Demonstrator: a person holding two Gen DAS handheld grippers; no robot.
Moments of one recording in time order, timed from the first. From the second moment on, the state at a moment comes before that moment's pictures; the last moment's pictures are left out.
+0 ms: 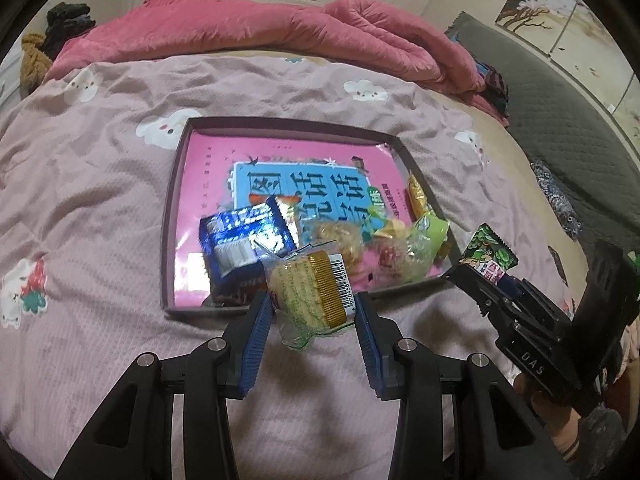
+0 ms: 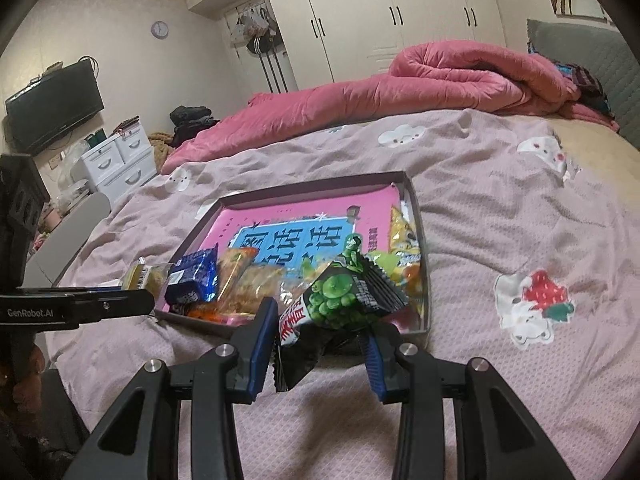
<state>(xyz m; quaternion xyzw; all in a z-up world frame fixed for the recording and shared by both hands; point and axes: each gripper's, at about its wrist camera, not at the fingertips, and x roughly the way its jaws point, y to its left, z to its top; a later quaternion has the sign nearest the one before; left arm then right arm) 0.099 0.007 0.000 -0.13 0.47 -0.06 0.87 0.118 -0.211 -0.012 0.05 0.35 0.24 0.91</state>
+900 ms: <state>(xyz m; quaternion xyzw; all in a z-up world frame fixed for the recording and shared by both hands) 0.141 0.000 -0.003 -0.13 0.47 -0.05 0.87 0.145 -0.229 -0.013 0.06 0.34 0.21 0.92</state>
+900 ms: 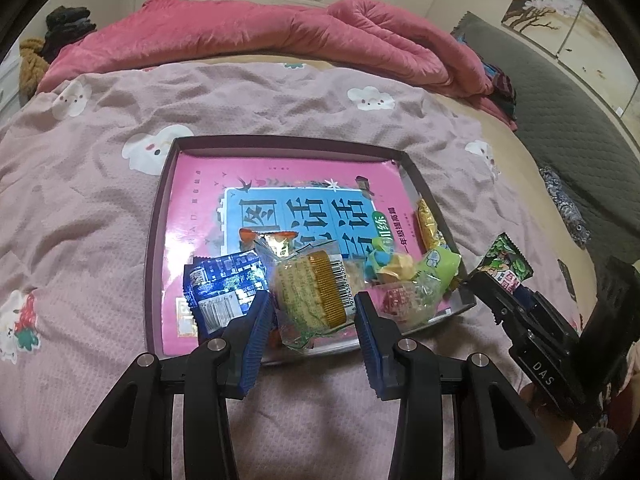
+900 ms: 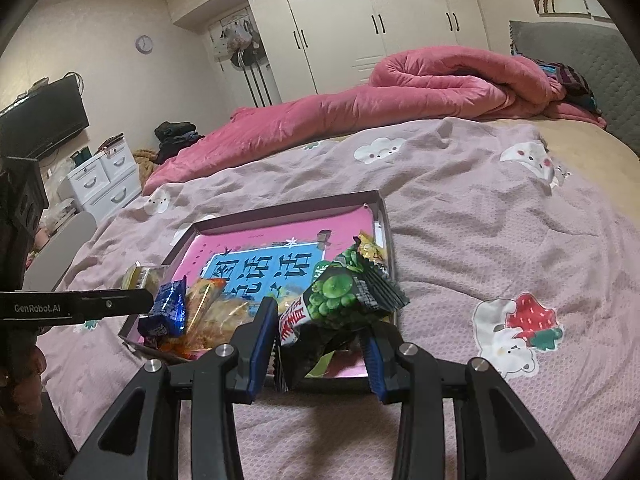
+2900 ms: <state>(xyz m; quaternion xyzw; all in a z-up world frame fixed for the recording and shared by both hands) 0.169 -0.019 -0.035 -0.11 0.50 -0.04 0.85 0.172 -0.203 -0.053 0.04 0.38 0.23 0.89</state>
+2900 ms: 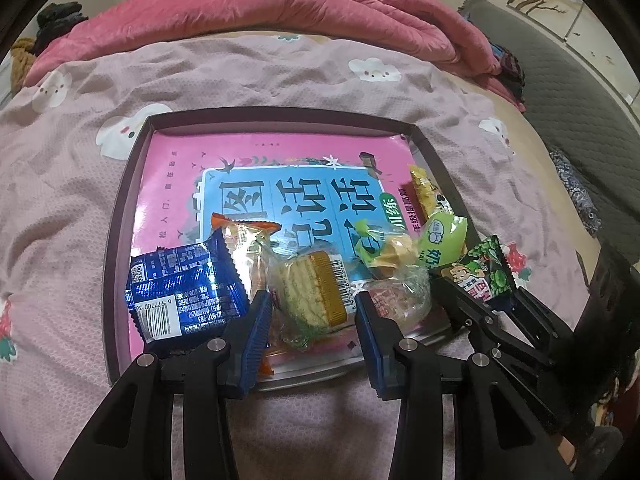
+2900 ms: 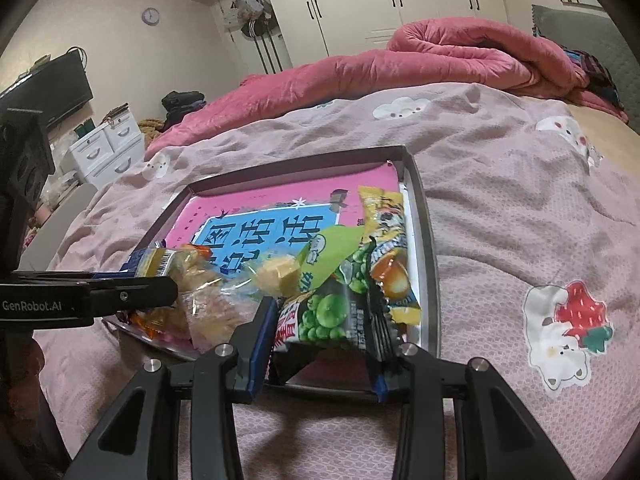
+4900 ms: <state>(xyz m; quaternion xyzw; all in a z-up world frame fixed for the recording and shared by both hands) 0.169 -0.020 -0.021 -0.10 0.49 -0.05 0.87 0.156 -0.220 -0.034 0.04 0.35 0.19 0.92</state>
